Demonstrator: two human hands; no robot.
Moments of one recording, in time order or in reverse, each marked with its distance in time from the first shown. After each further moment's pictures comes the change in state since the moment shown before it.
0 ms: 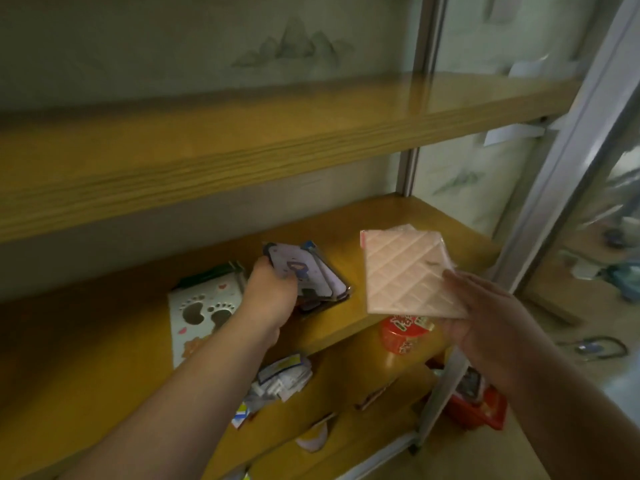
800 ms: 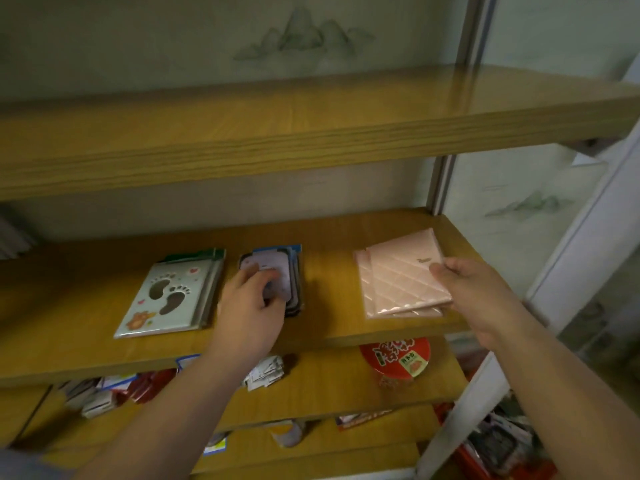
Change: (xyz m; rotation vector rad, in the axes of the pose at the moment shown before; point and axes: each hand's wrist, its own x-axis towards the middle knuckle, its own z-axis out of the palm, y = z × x) left_hand -0.031 0.000 0.077 0.506 0.340 0.119; right_hand 0.191 -0.062 -0.060 -0.786 -0.224 -0.149
